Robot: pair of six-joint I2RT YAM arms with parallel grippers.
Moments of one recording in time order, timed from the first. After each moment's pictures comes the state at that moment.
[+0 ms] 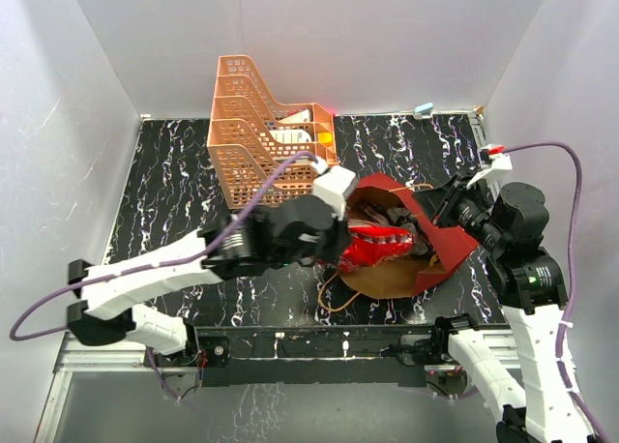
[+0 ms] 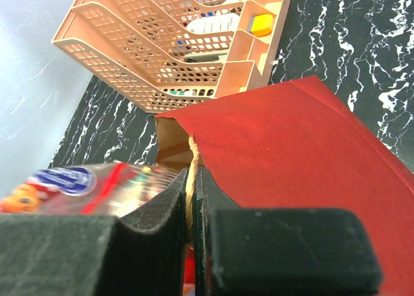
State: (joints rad) left arm -1.31 1.42 1.58 -0.74 -0.36 -0.55; right arm 0.11 0.68 1.09 -0.64 -0.35 0.40
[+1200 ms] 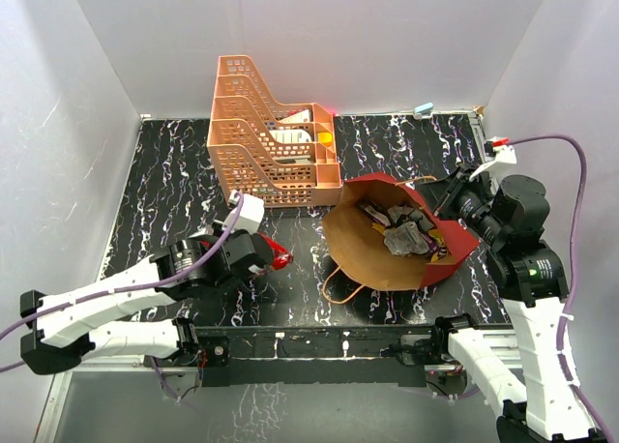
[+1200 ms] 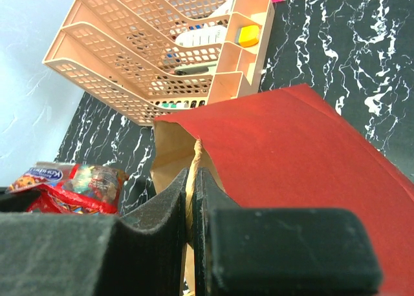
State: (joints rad) left arm -1.25 1.03 1.14 -1.19 -0.90 -0.58; right arm 0.11 0.72 1.13 -0.64 -0.28 0.42
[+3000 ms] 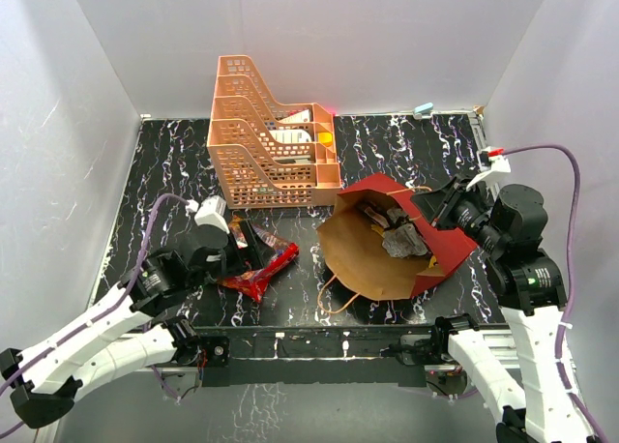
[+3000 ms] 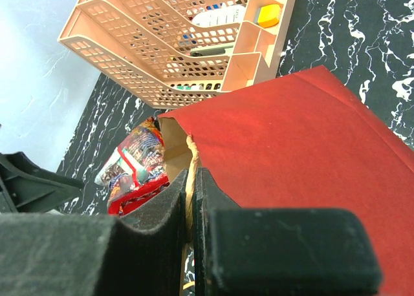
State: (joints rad) left arm -0.91 0.71 0.78 -0.74 -0.28 -0.96; right arm 0.11 0.67 1.07 -0.65 -0.36 0.44
